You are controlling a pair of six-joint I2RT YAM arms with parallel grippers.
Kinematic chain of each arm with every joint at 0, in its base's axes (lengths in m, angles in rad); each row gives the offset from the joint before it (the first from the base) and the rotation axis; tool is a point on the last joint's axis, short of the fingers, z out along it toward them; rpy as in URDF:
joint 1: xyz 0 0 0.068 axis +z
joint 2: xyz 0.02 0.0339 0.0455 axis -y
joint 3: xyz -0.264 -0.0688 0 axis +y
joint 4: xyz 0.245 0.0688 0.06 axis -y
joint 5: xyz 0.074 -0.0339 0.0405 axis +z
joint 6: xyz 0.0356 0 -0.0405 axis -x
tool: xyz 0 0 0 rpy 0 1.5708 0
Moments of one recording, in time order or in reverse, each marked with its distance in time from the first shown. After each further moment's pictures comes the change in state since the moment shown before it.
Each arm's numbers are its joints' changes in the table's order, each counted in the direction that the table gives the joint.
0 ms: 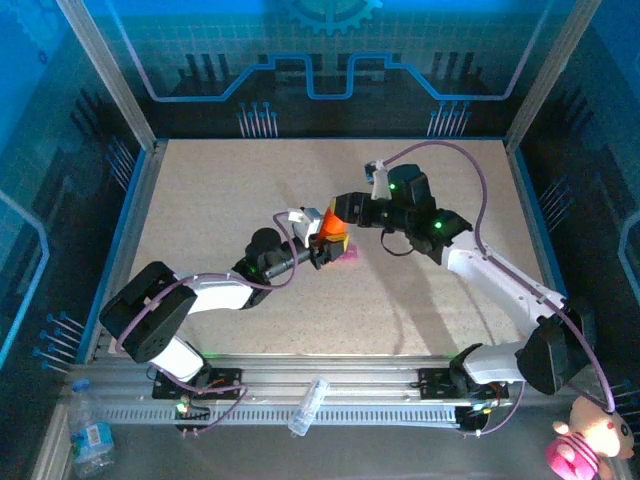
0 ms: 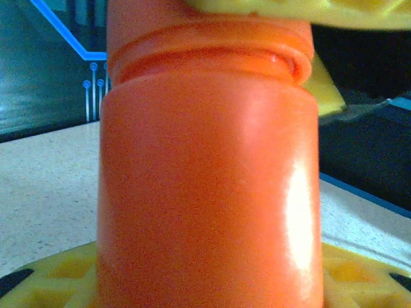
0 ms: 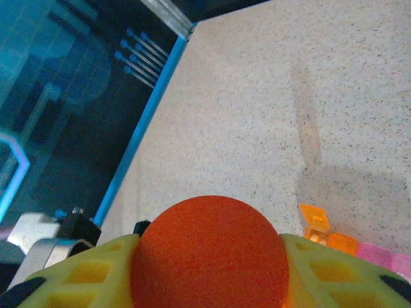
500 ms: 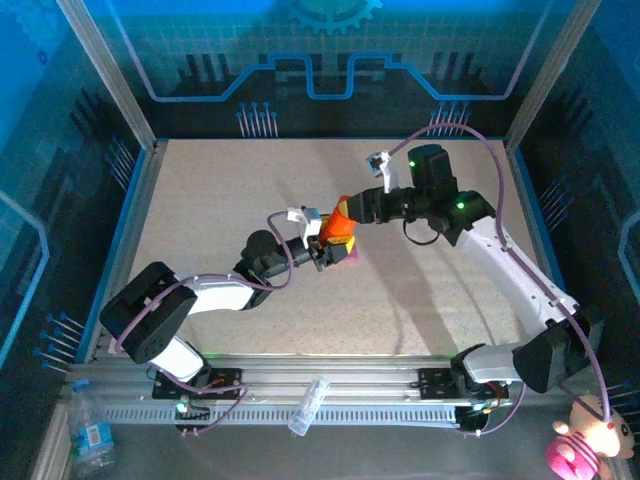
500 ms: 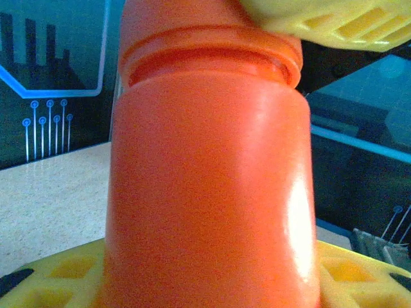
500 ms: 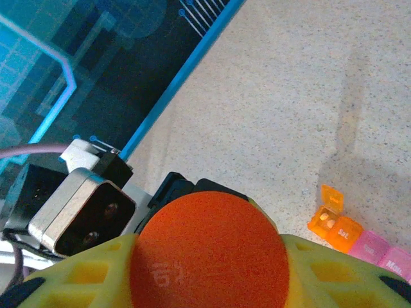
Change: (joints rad) left arm -0.014 0.000 -0.002 0.132 -0.131 0.078; right arm -0.130 -0.007 -0.179 -0.303 0.327 0.322
